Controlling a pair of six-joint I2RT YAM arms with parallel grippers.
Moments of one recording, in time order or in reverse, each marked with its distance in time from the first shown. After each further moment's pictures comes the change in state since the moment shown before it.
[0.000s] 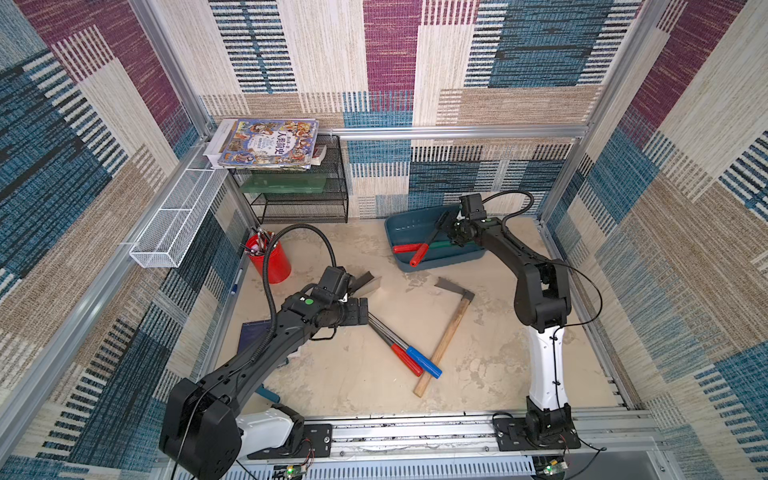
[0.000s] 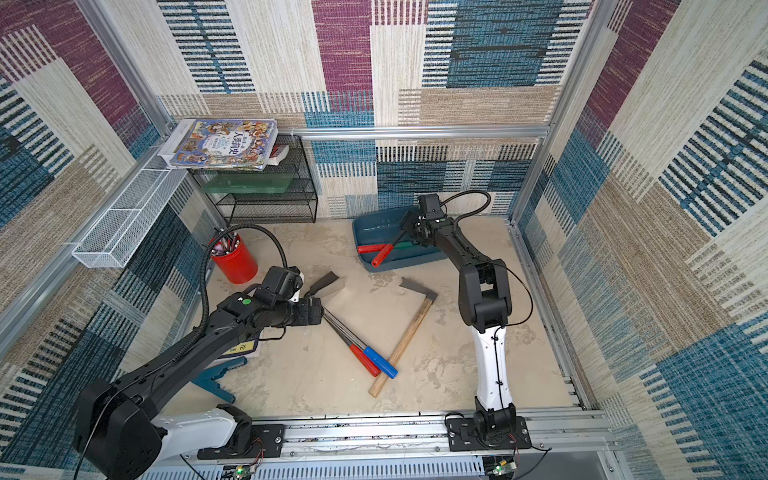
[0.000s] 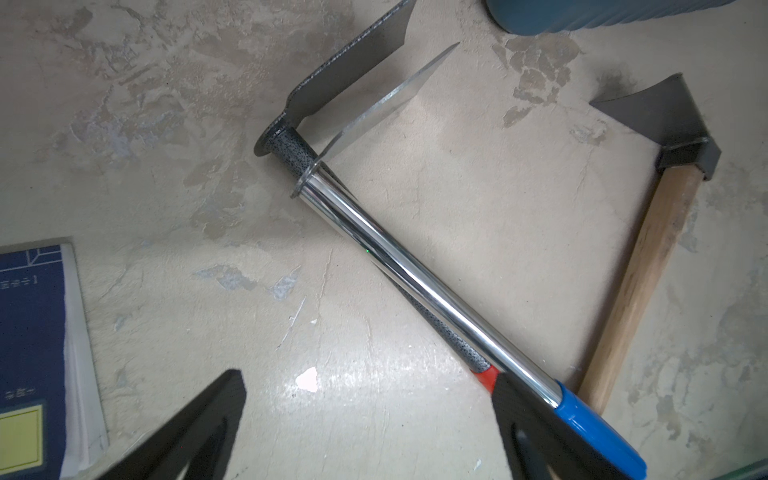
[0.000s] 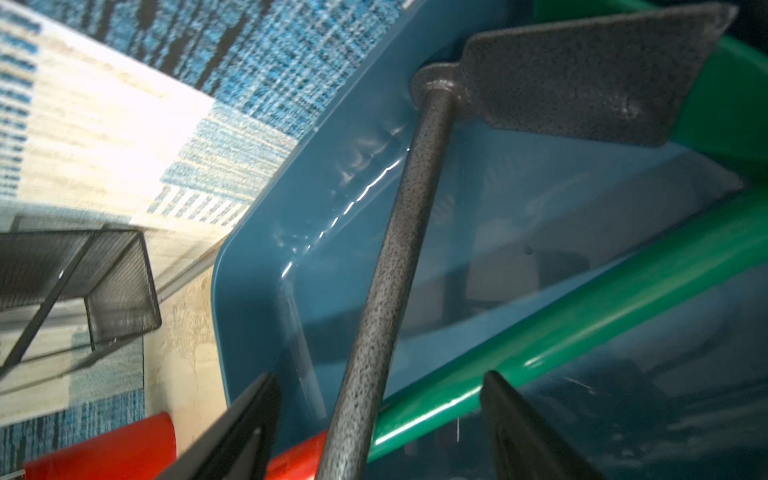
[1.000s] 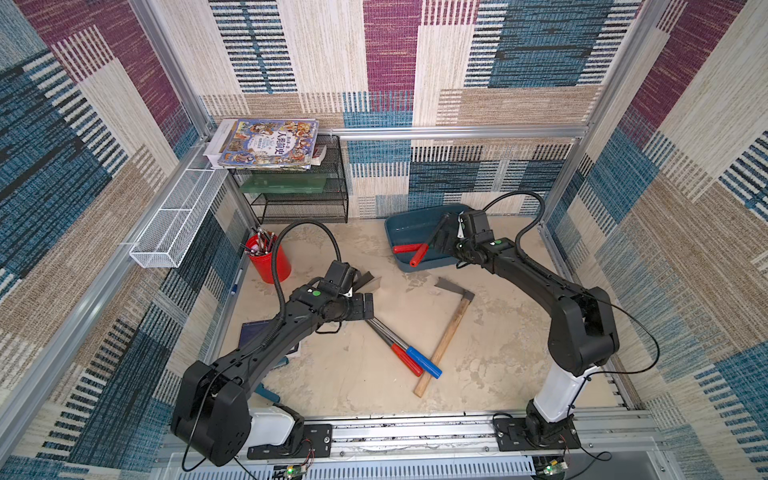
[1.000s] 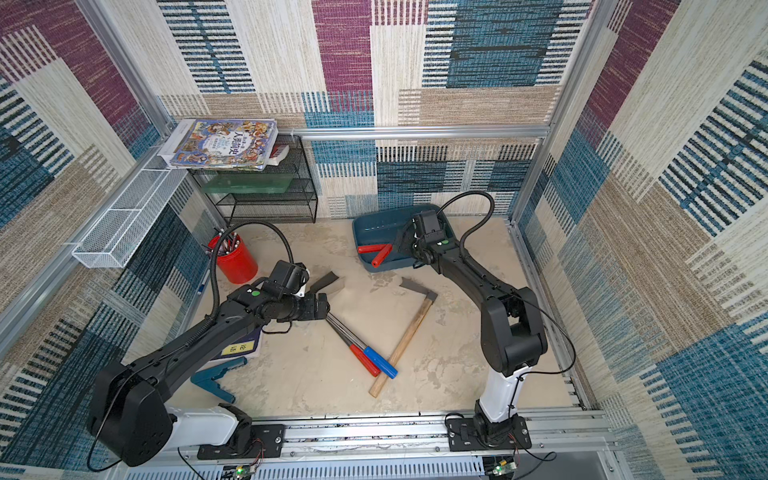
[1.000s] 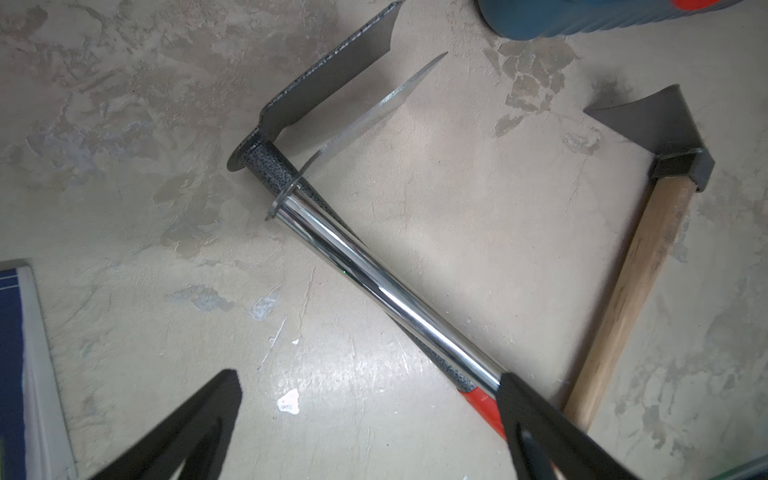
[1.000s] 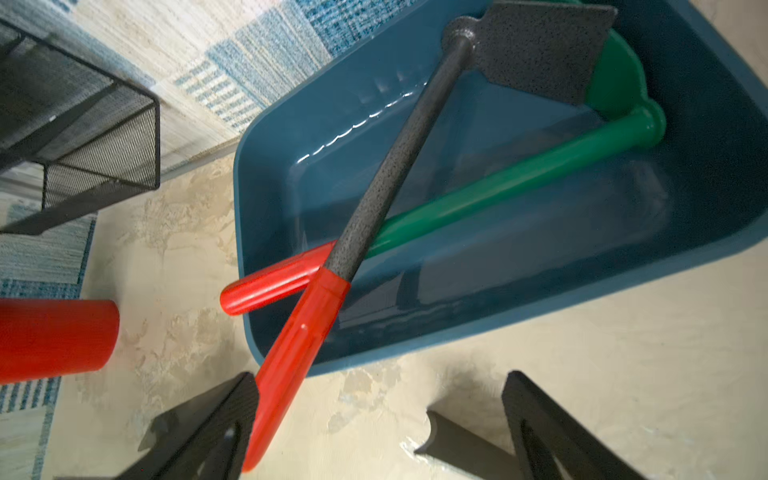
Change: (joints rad) left arm 0.000 0.088 0.048 0.020 0.021 -0.008; right arm 0.138 -0.445 -0.476 0.034 0.151 -0.200
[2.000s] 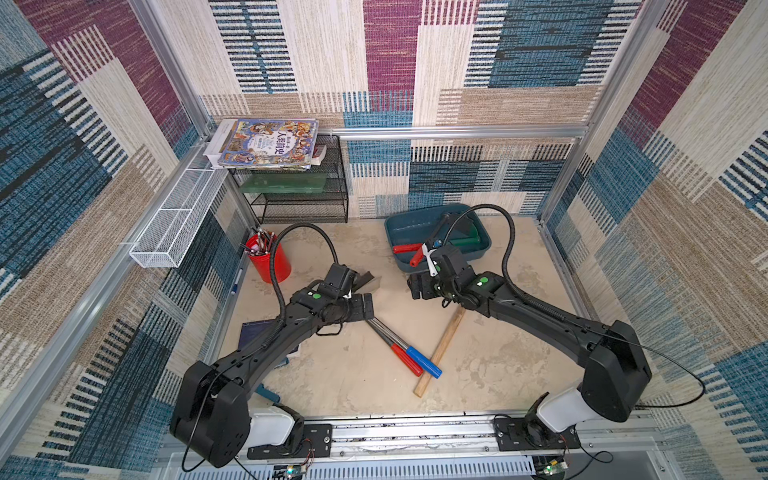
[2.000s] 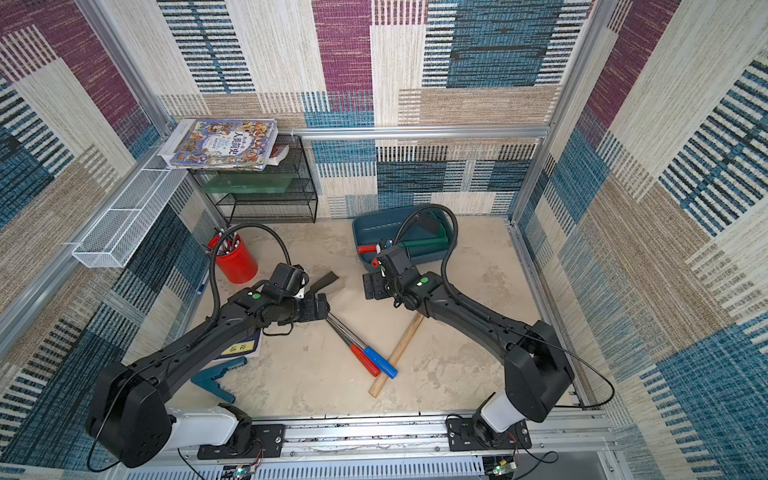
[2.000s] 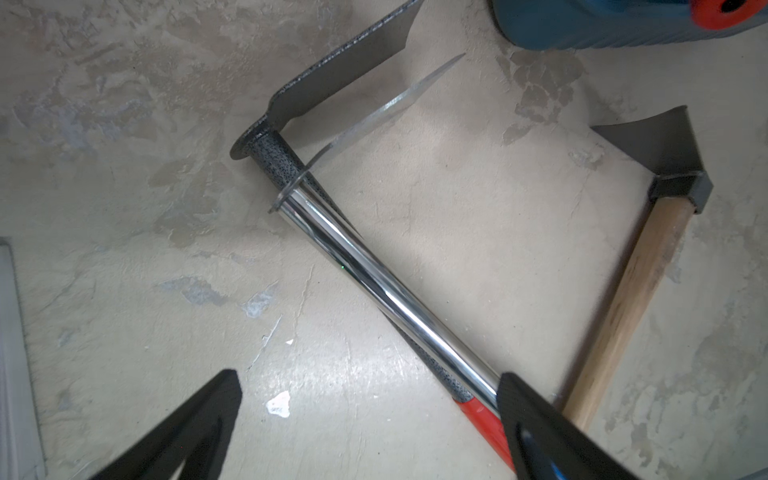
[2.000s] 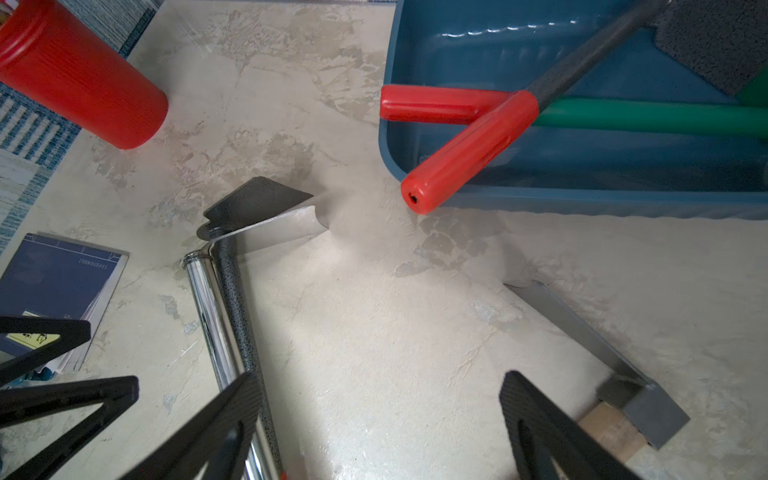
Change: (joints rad) left arm 0.000 -0.006 -0.035 0.038 -0.001 -0.068; right arm 0.339 -0.229 -0.227 -0.044 0.138 -0.179
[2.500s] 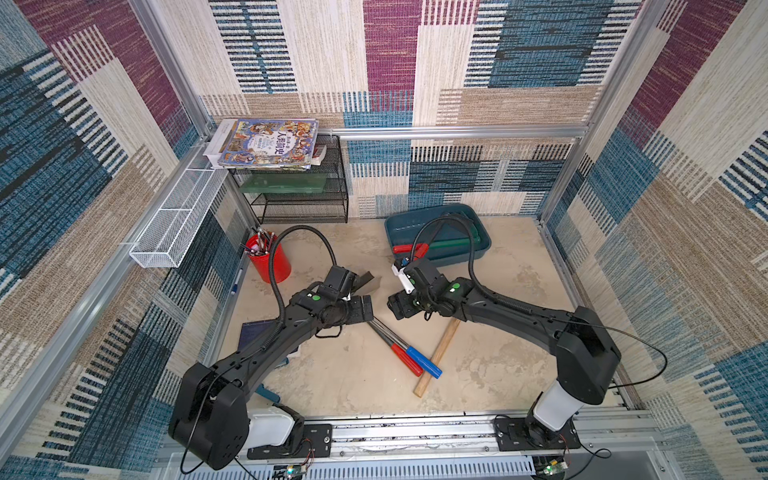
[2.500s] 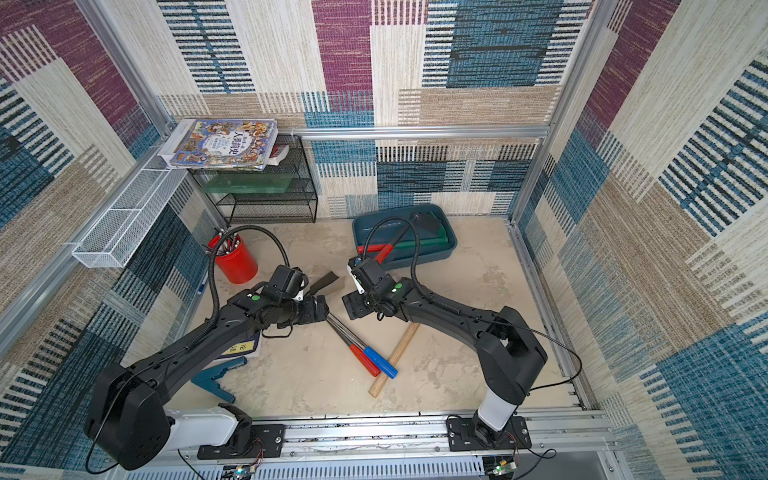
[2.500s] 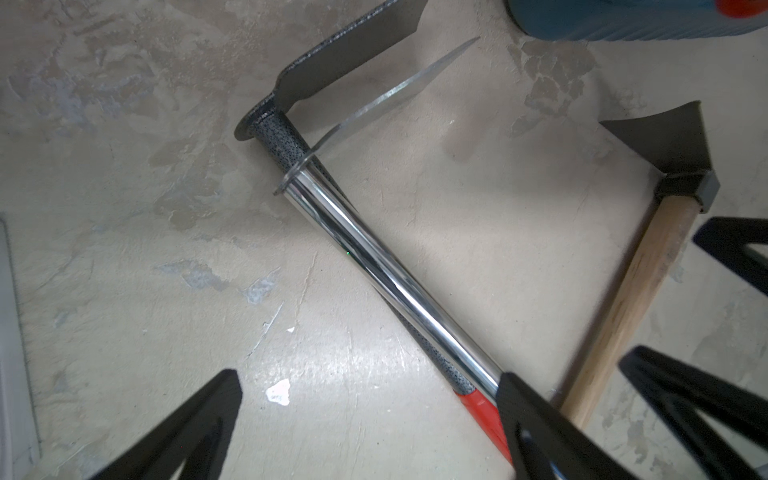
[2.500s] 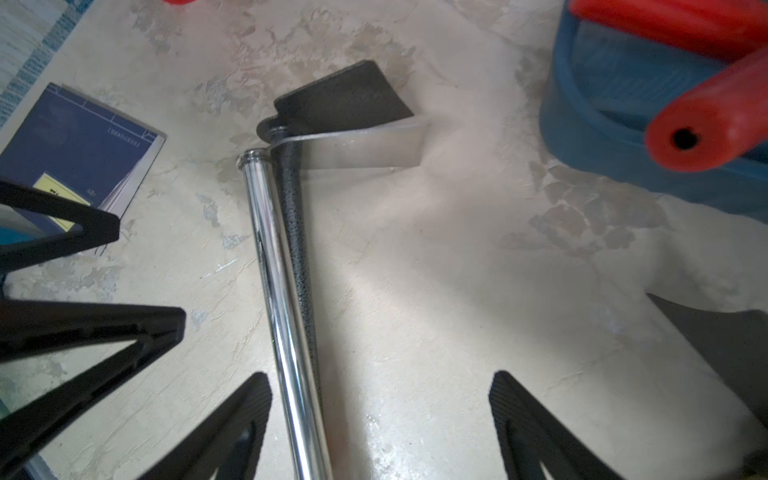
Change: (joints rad) left arm -0.002 -0.029 -0.021 -0.019 0.000 -0.024; right arm 0.111 0.161 0.064 -0.018 -0.113 -0.104
